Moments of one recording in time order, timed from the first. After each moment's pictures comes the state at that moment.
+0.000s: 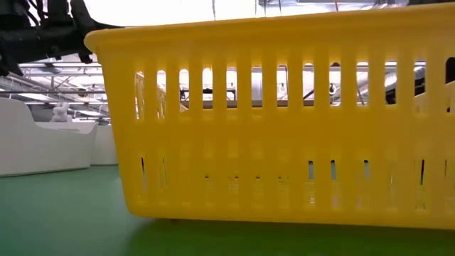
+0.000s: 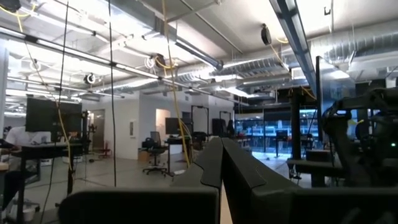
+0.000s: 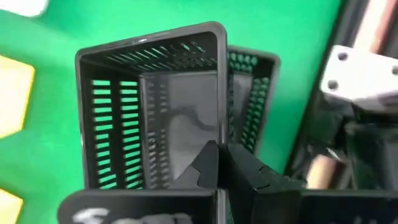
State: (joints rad) left arm 0.28 0.51 0.01 0.98 -0.21 0.13; right arm 0.50 0.94 0.91 -1.52 0.23 1.82
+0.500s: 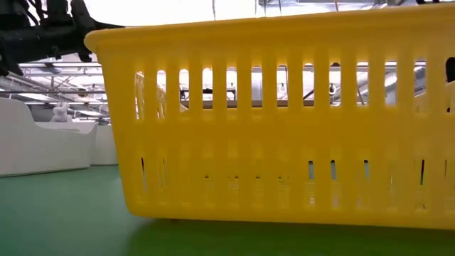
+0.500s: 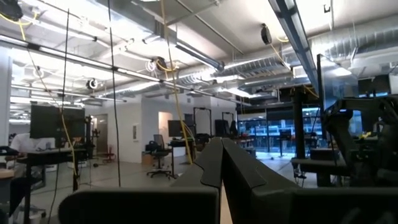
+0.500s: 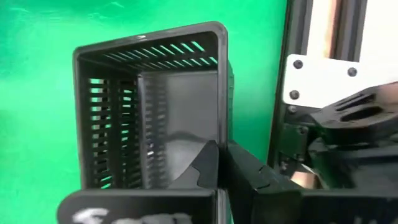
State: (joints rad) left arm 0.28 0.51 0.01 1.00 -0.21 0.17; right arm 0.55 0.96 0.78 -1.54 0.28 2.02
